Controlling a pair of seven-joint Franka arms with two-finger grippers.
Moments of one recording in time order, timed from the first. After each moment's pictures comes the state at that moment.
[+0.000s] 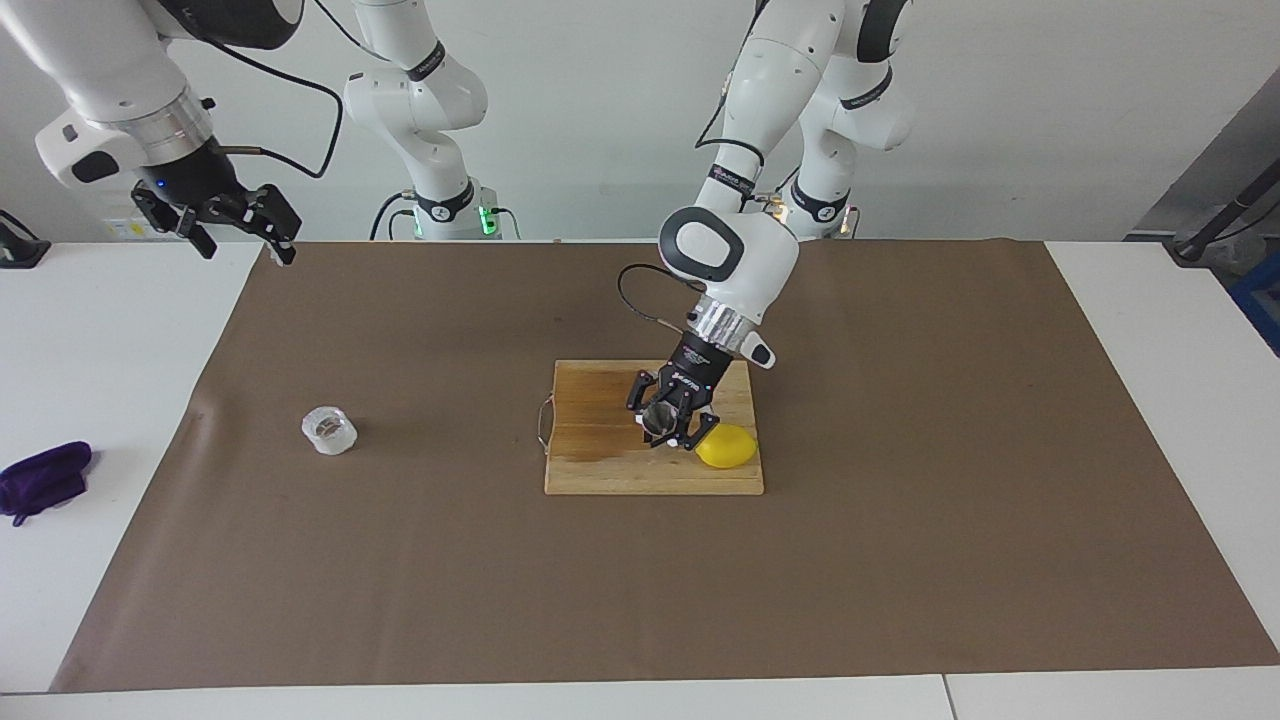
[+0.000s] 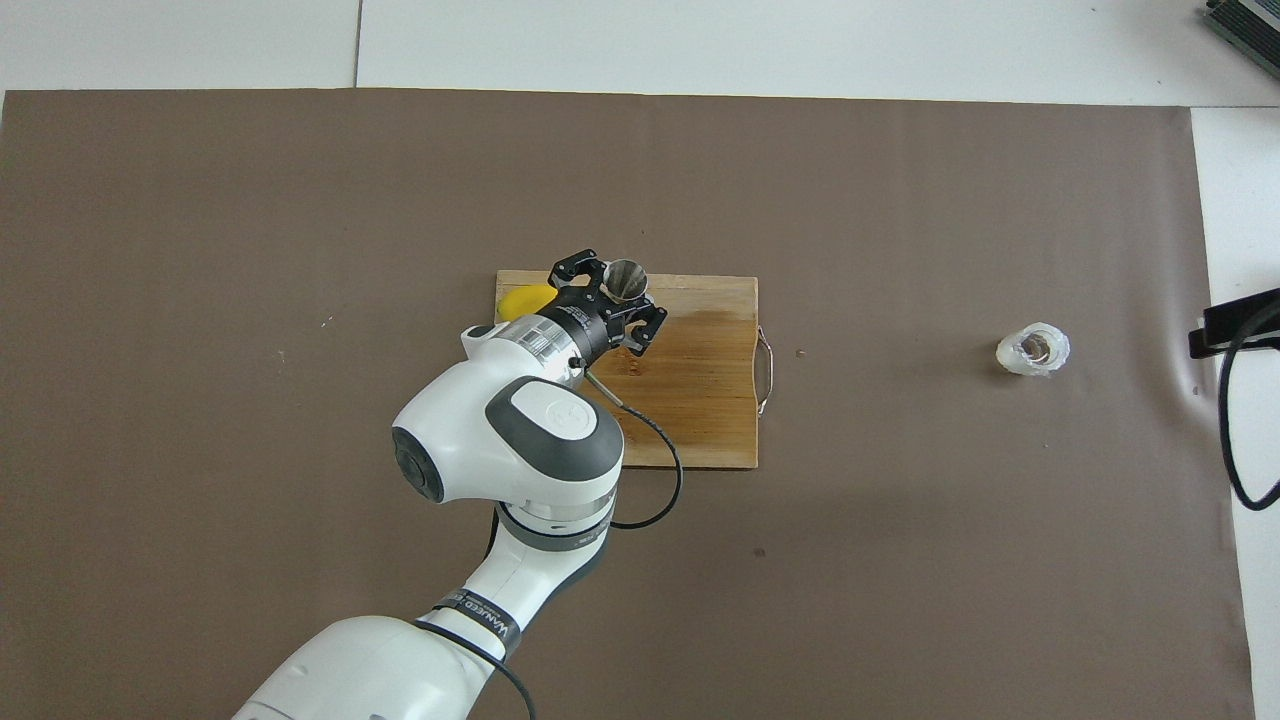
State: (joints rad) left arm -0.84 0.45 0.14 -1.79 -1.89 3.07 -1.28; right arm 0.03 -0.02 -0.15 -1.56 -0.03 1.50 -0.02
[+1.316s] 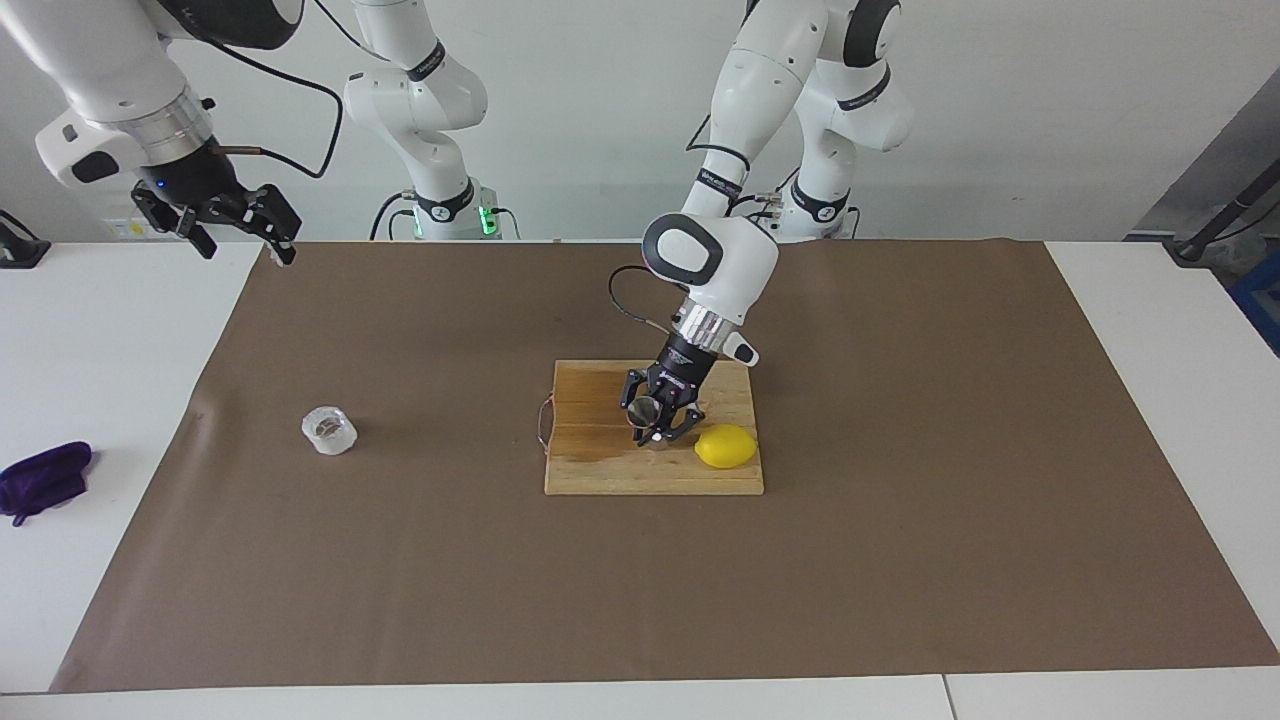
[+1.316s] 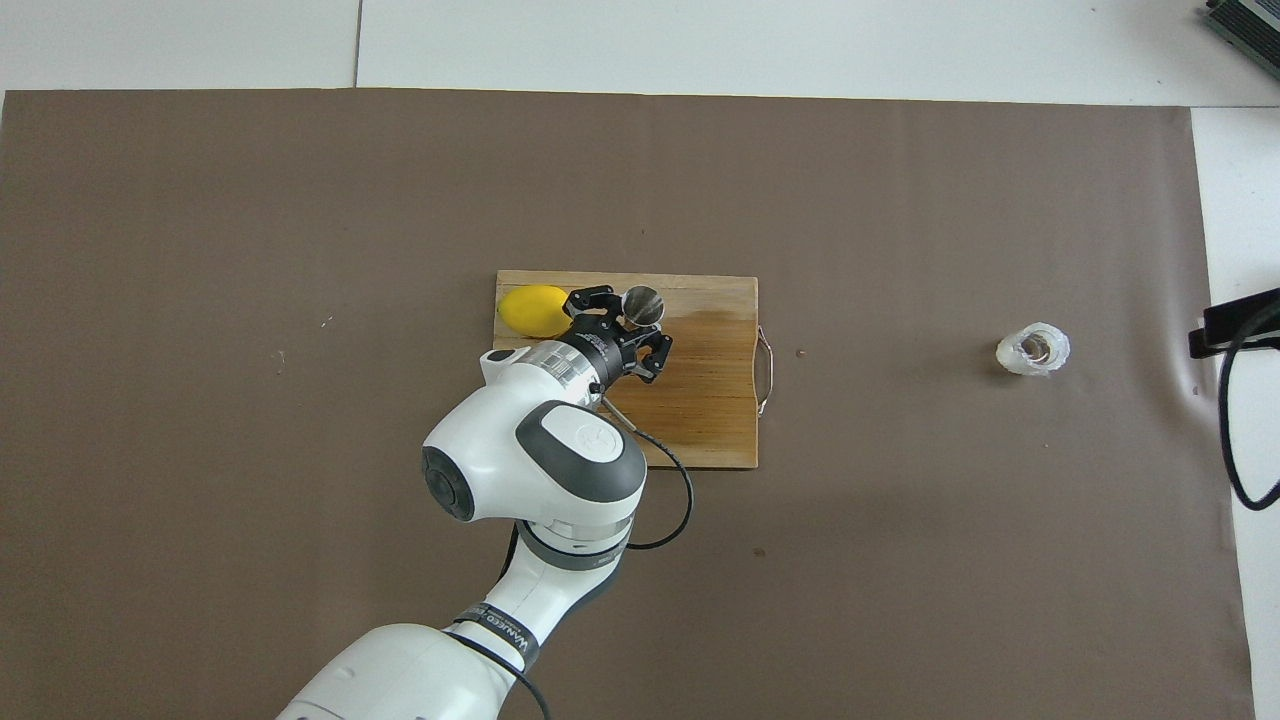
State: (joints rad) left arm -0.88 0.47 0.14 -1.81 -1.89 3.10 -1.28; right arm 0.03 -0.02 -0.15 -1.56 -0.03 1.50 -0.02
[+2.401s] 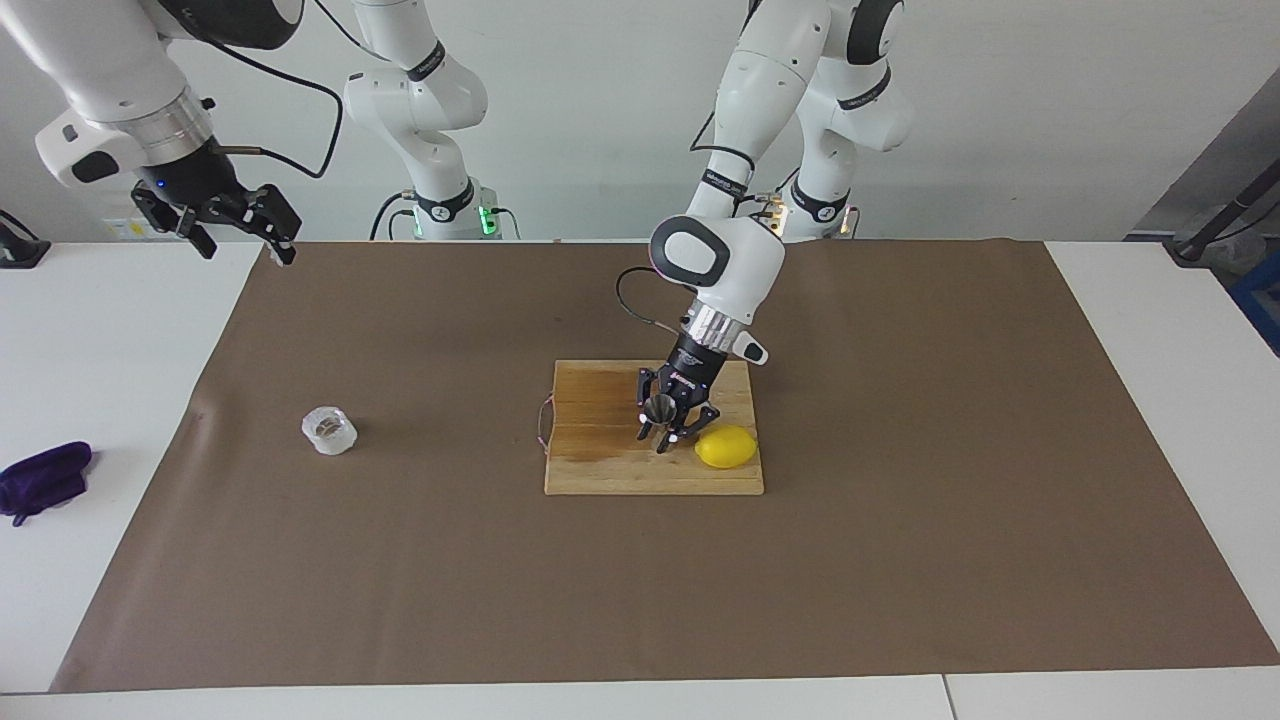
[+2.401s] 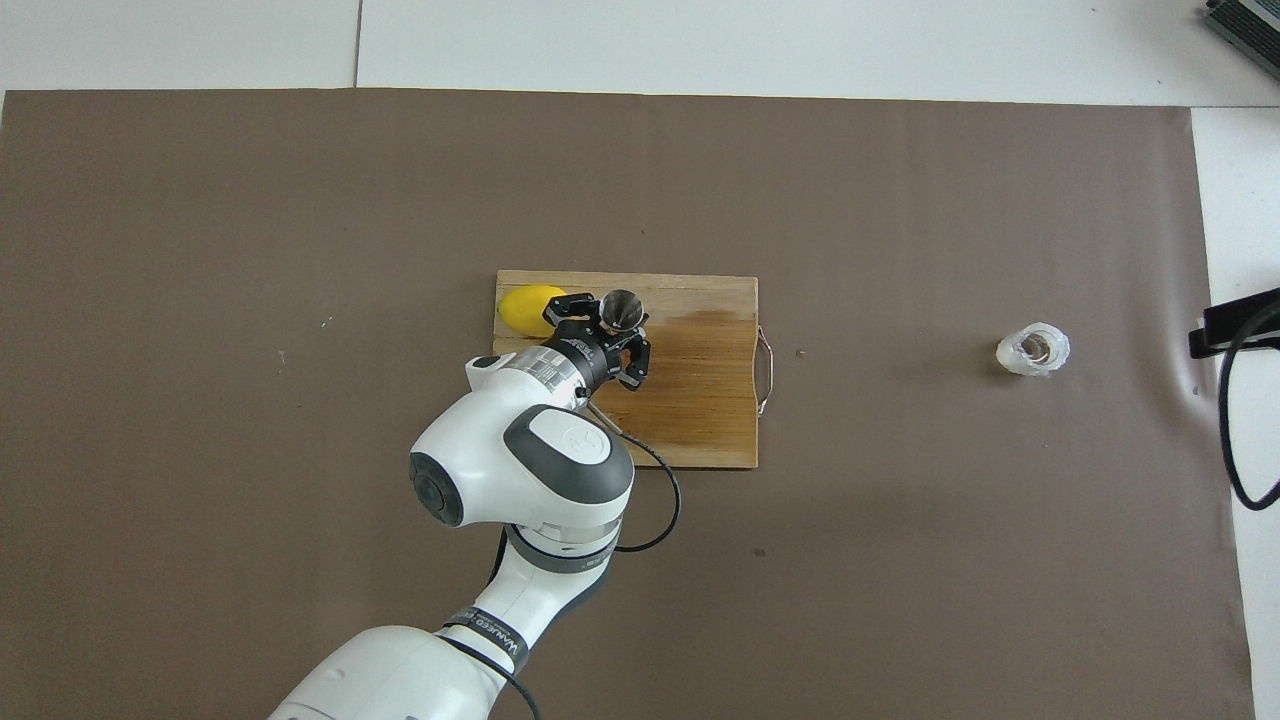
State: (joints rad) left arm -0.88 0.45 0.15 -1.86 -1.89 3.11 -1.28; right arm 0.03 -0.02 -0.15 -1.56 -0.03 1.50 -0.02
